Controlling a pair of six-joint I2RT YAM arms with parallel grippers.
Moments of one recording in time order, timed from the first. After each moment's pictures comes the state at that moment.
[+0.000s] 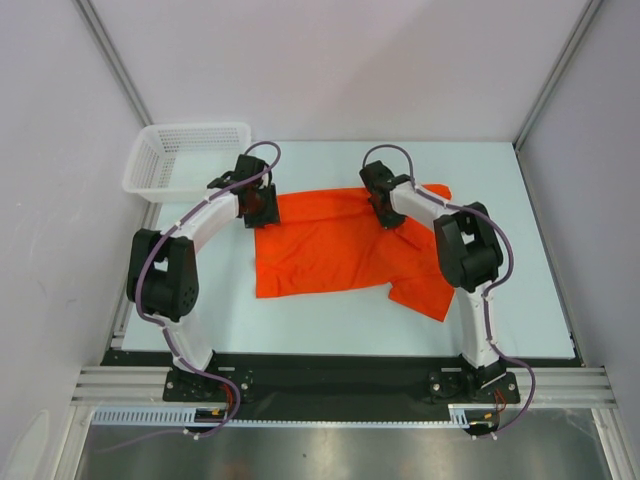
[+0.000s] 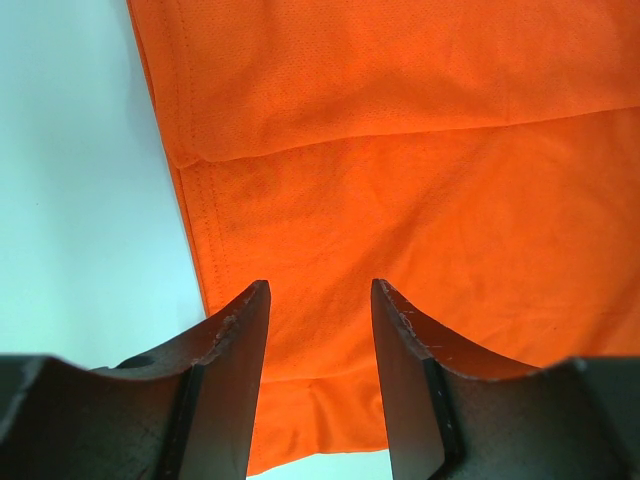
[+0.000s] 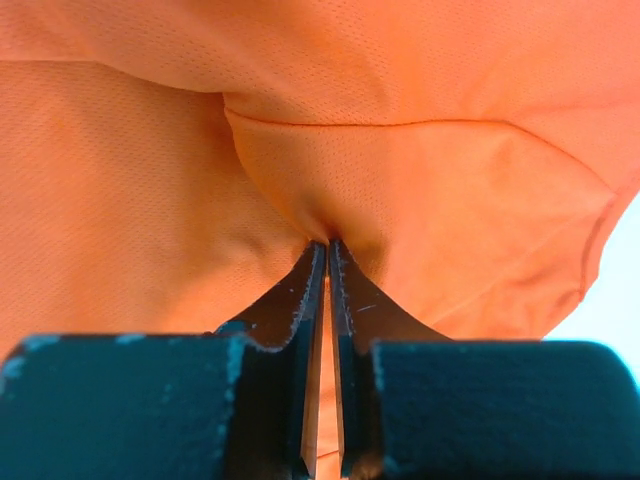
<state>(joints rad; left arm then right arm) -0.27 1.80 1.36 -0.59 0.01 -0.38 0.46 2.16 1.66 -0.67 0.40 0.02</state>
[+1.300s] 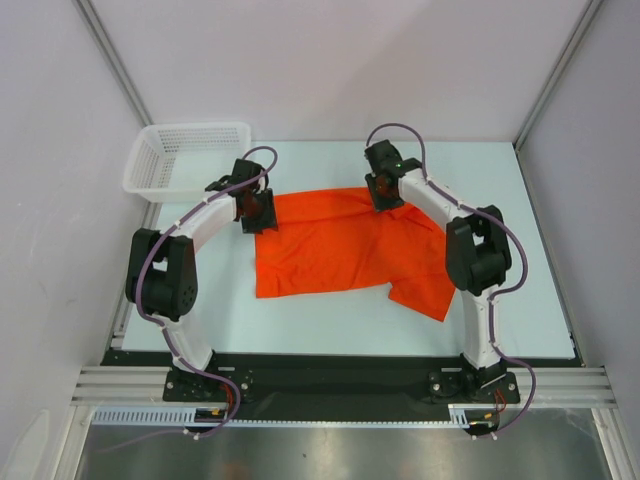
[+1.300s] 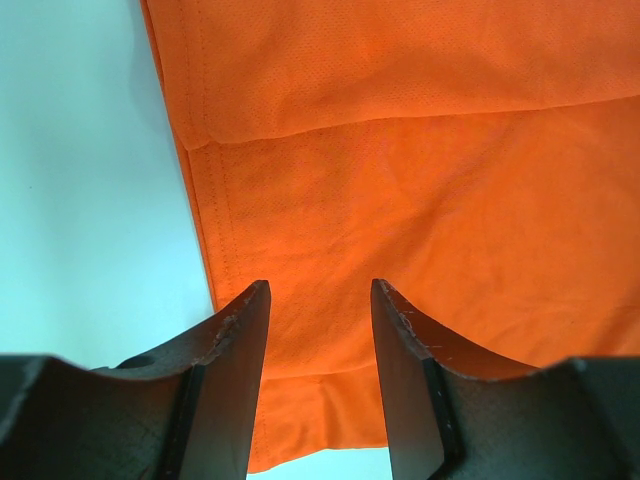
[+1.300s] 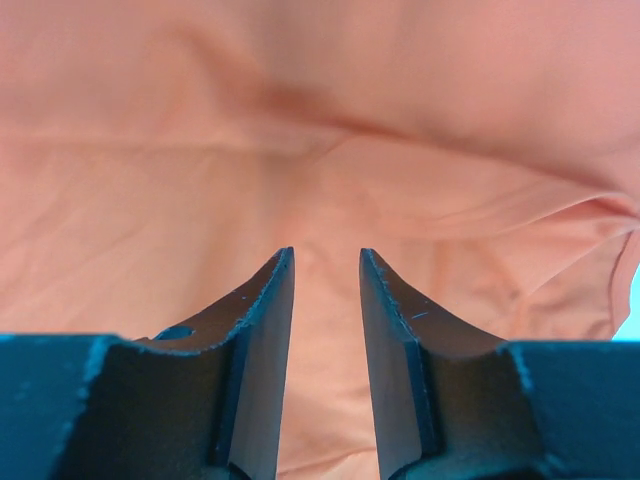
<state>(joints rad) -0.25 1.80 1.32 -0.58 0.04 -0.38 0.40 2.11 1.78 -0.71 0.19 0.12</state>
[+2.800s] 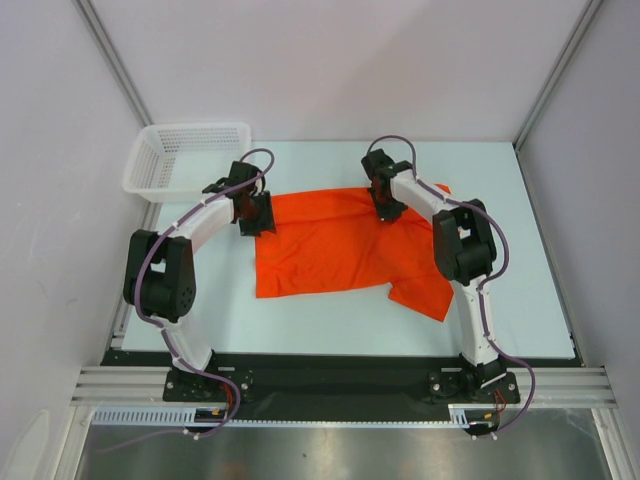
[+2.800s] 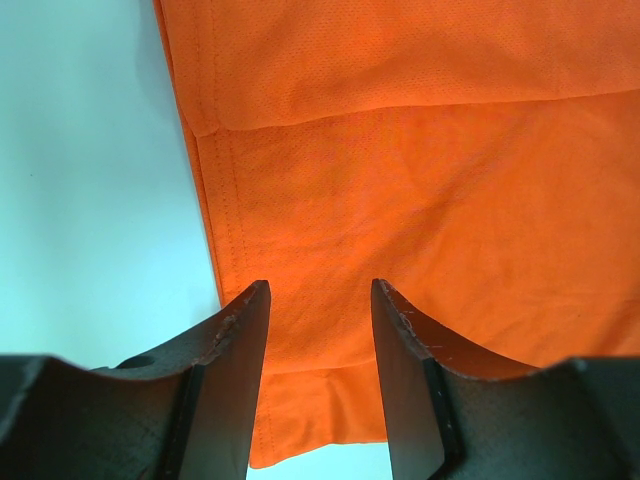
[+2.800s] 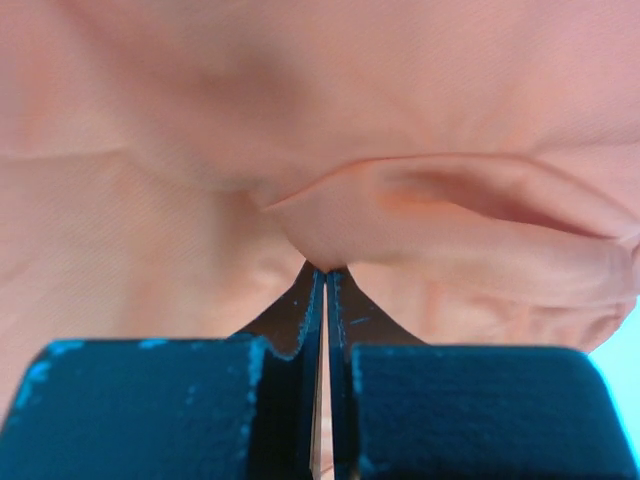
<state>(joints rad) -0.23 1.78 1.29 -0.58 0.06 -0.38 0.43 2.25 1.84 -0.80 0.30 0.09</state>
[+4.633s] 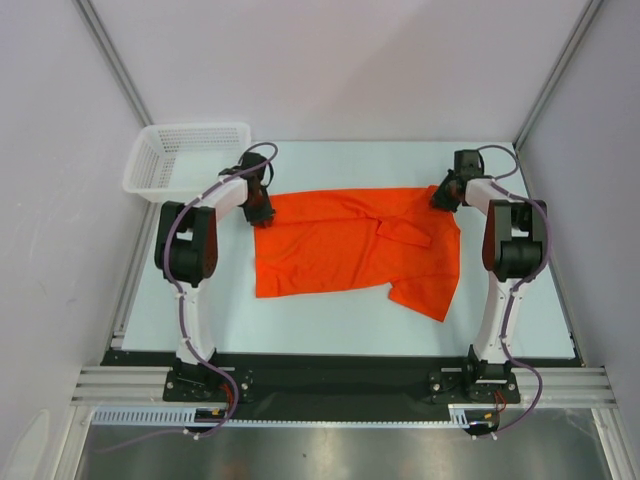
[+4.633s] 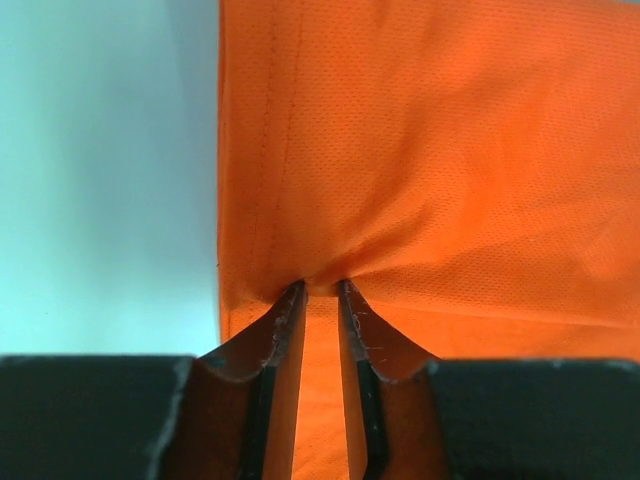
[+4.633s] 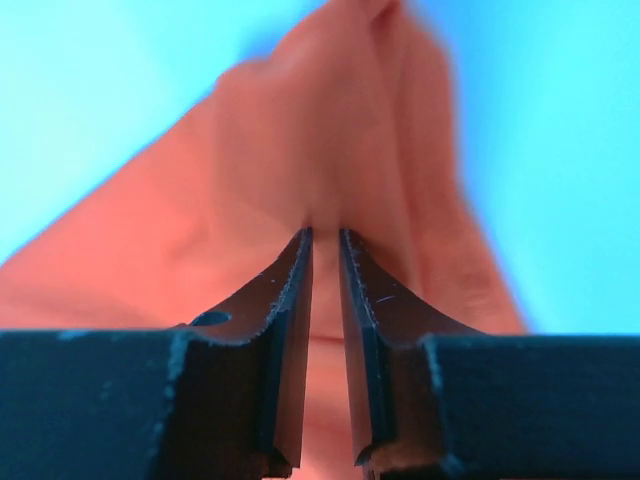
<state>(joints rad) -0.21 2.13 1.60 -0.66 -0.06 -0.48 -0.01 2.14 1.52 -0.29 -0.07 0.62</state>
